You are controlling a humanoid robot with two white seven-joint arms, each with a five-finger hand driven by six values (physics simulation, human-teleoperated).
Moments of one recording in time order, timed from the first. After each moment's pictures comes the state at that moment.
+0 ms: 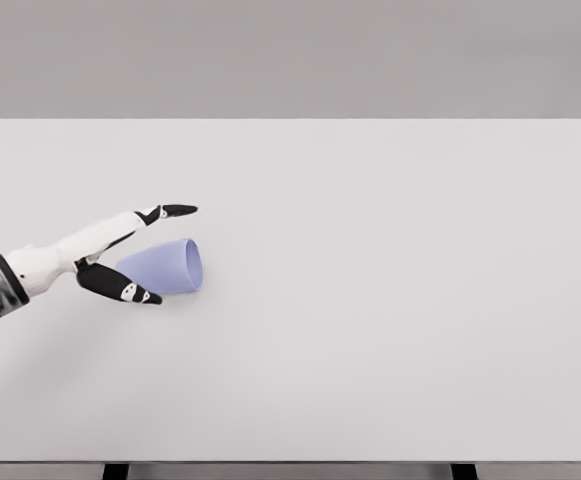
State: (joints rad) left arm -0.33 1.01 -0.69 -1.80 0.27 -0.17 -0.20; right arm 0.03 0.00 -0.01 0.02 -0.07 0.01 0.09
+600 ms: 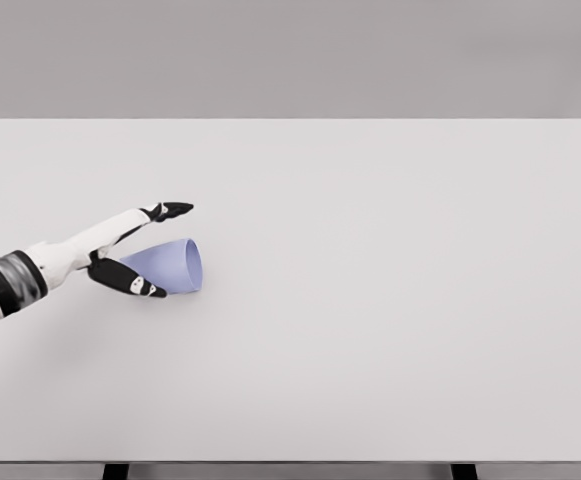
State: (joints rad) left arm -0.36 0.95 -0.70 -1.80 0.28 0.07 -0.20; right arm 0.03 0.00 -0.01 0.02 -0.07 0.01 0.09
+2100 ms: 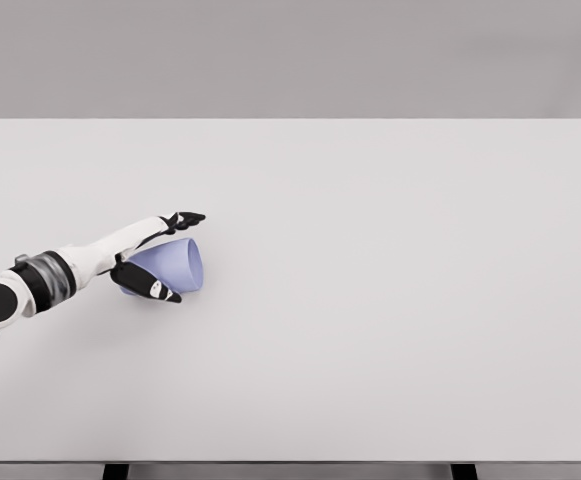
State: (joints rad) left arm -0.42 0.88 -0.77 -1.81 0.28 0.27 -0.20; right arm 0.03 0.00 -0.01 0.02 -0.07 0.01 0.09
